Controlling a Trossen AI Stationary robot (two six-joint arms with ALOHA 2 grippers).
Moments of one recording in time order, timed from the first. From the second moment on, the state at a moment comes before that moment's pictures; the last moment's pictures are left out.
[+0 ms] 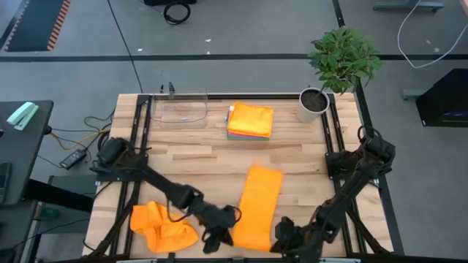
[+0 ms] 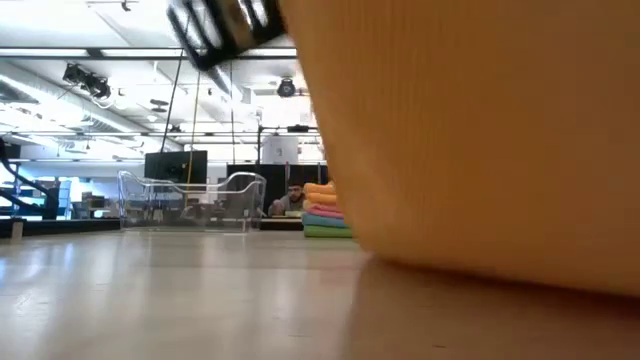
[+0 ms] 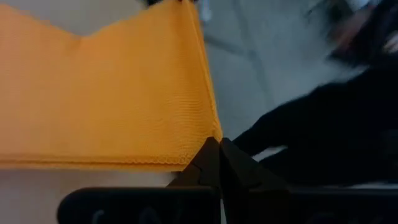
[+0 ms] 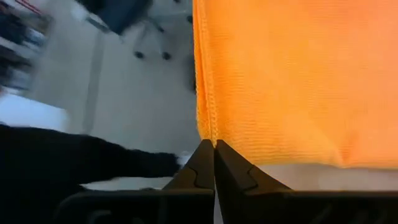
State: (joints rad) left arm -0.55 1.87 1.19 0.17 0.21 -0.68; right arm 0.91 1.78 1.09 -0.06 0.37 1.12
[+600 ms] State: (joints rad) left arm -0.43 1.87 1.31 -0.21 -0.17 -0.74; right arm 0.73 1.63 1.10 -0.65 0.53 1.18
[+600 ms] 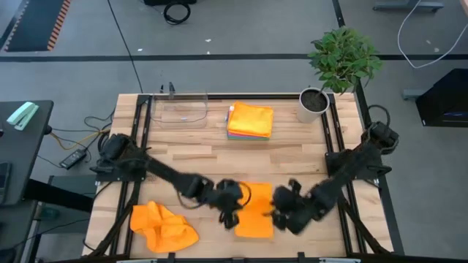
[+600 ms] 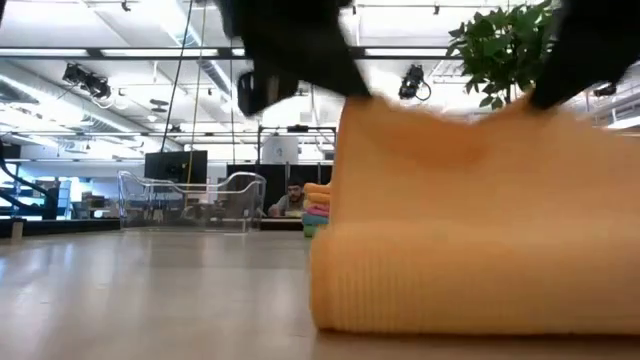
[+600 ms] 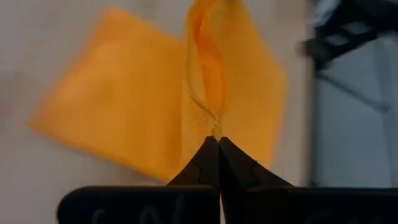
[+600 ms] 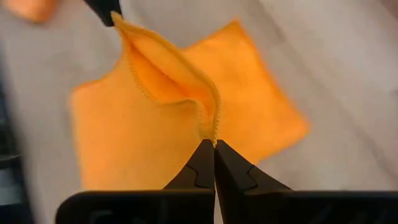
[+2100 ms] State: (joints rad) left arm -0.10 1.99 1.24 -0.10 0.02 -0.46; right arm 0.46 1.59 0.93 -0.66 0.25 1.26
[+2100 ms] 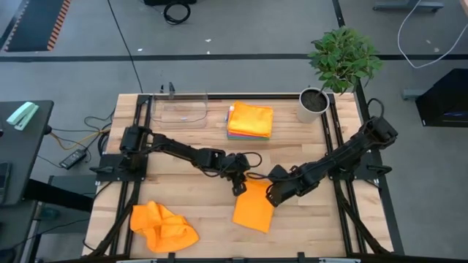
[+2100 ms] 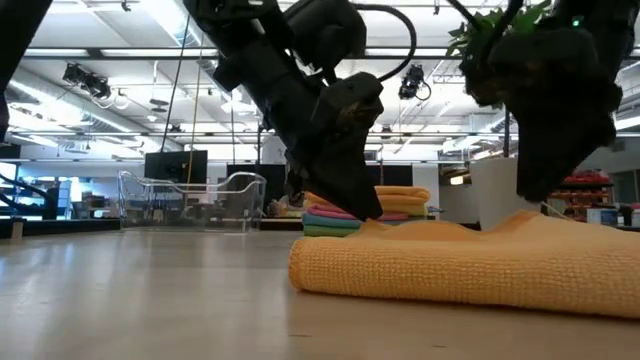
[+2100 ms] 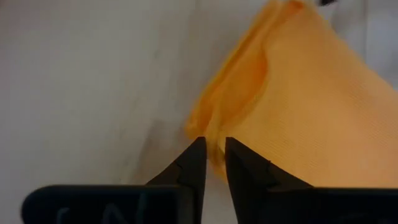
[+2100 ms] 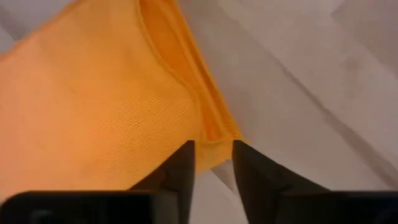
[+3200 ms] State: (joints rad) left arm -0.37 2.04 1.24 -0.06 0.03 -0.77; right arm 0.47 1.49 0.58 -0.16 0.20 1.14
